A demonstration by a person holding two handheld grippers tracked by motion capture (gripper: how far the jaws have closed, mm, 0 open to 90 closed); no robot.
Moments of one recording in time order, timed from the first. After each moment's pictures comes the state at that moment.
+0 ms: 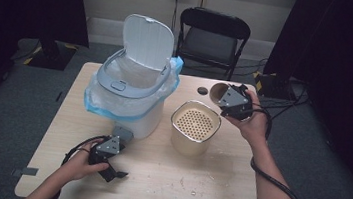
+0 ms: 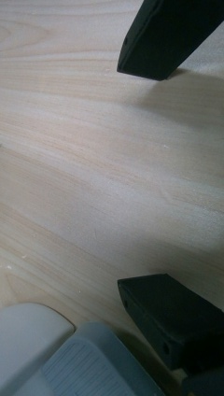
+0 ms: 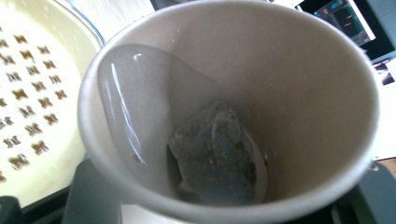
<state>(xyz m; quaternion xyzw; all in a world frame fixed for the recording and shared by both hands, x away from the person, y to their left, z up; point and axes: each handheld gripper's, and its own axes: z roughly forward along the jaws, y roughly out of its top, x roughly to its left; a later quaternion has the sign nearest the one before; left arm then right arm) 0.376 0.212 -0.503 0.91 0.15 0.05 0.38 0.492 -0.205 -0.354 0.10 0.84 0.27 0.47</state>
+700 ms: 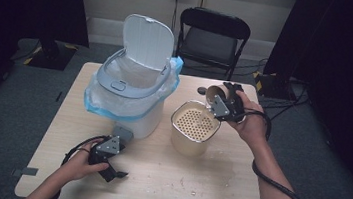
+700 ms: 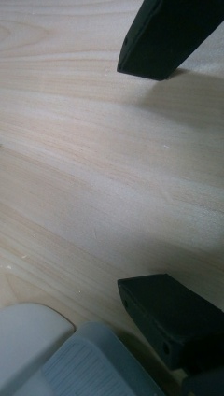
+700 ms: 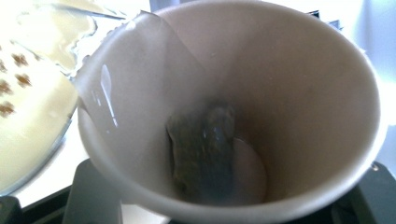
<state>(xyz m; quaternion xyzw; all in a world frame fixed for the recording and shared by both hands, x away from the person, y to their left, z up) 0.376 0.212 -0.503 0.91 0.15 0.05 0.38 0.472 -0.180 -0.348 -0.01 0.82 0.13 0.56</state>
